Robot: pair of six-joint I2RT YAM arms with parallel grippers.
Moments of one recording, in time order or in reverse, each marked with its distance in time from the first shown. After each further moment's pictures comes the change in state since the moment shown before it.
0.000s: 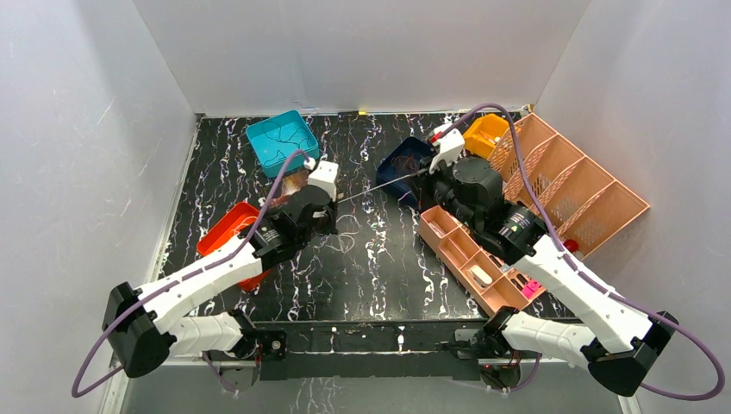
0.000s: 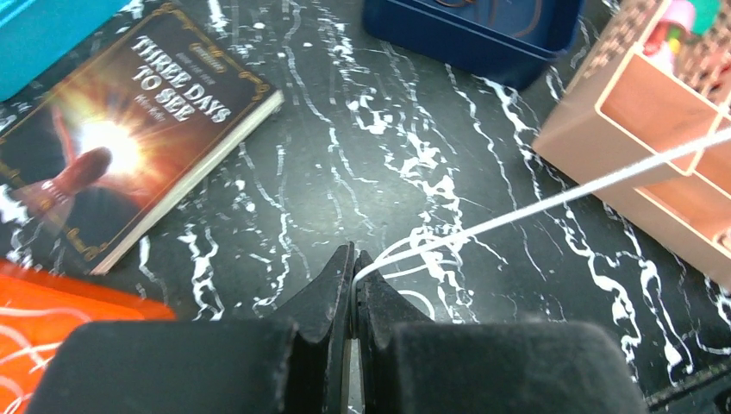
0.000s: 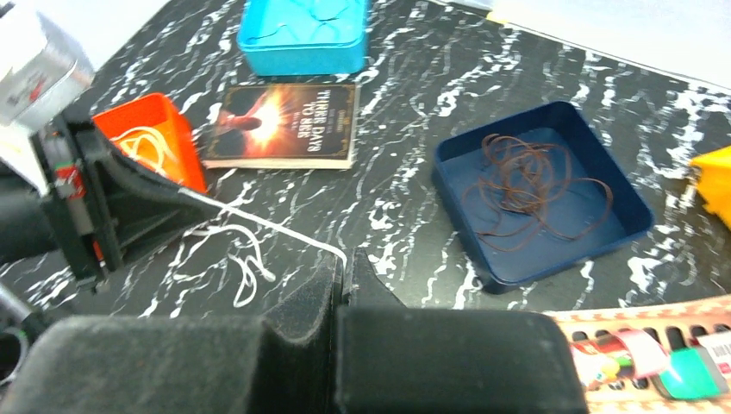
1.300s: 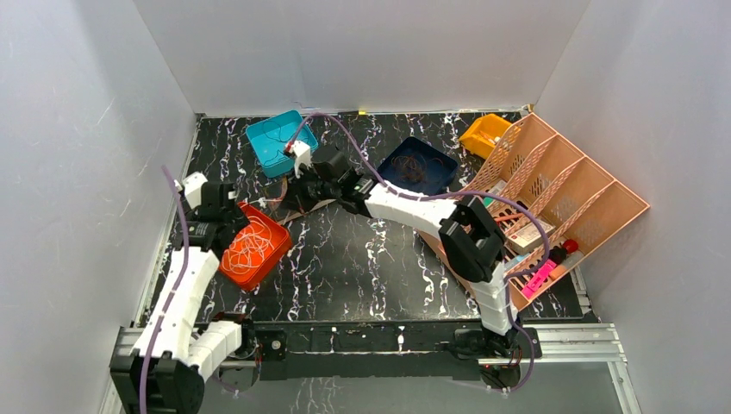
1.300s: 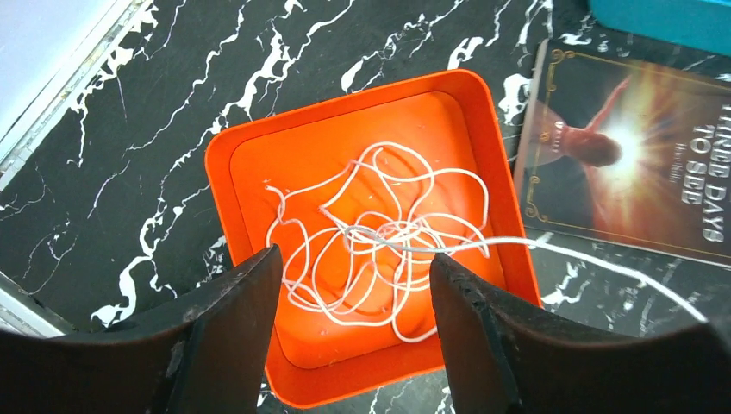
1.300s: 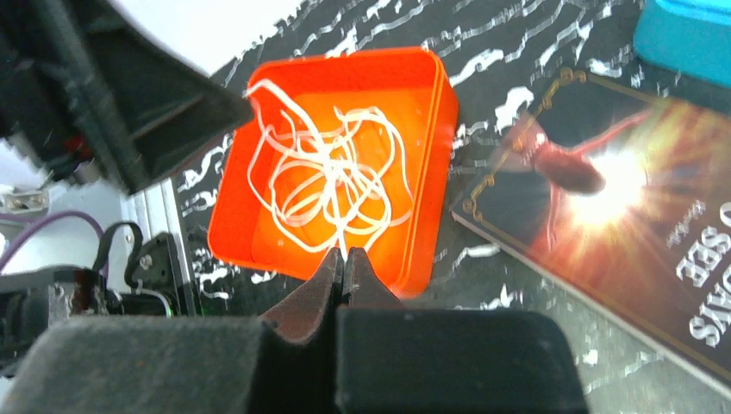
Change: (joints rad) left arm 0.769 -0.177 -0.071 -0.438 -0.174 -0.248; right arm 0.172 1.018 0.498 0.398 -0.586 0.120
